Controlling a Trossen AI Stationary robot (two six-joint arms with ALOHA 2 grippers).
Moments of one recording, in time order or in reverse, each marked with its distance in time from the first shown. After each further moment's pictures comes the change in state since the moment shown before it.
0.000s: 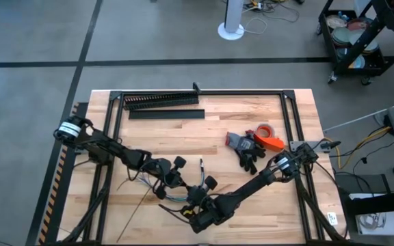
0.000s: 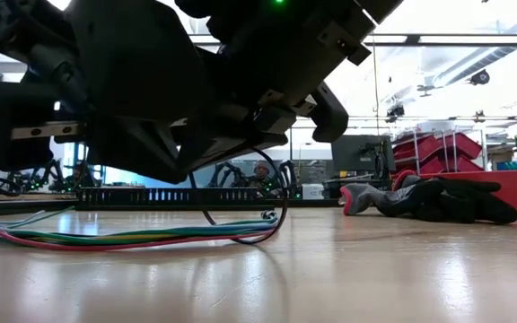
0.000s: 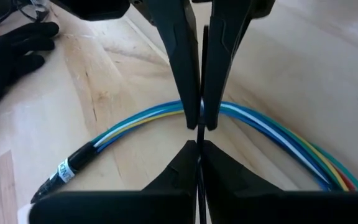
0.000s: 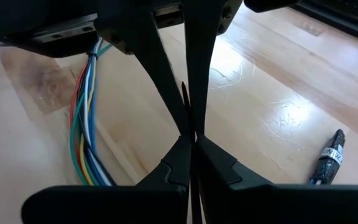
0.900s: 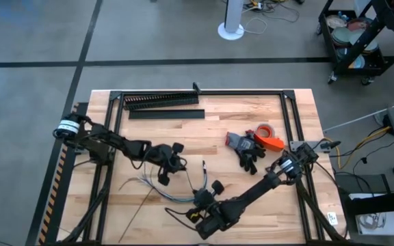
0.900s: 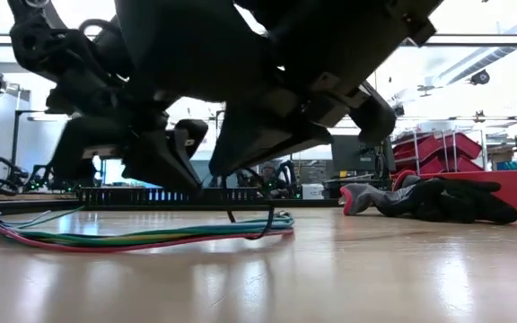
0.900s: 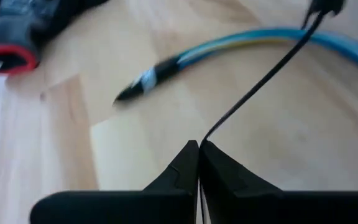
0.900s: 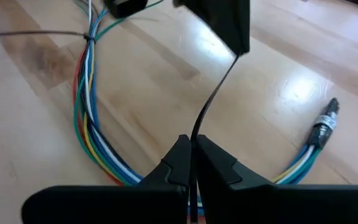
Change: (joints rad) left arm 0.194 -0.027 -0.046 -0.027 0.003 -0.016; right arm 0.060 -0.020 -0.008 -0.148 -0.034 0.218
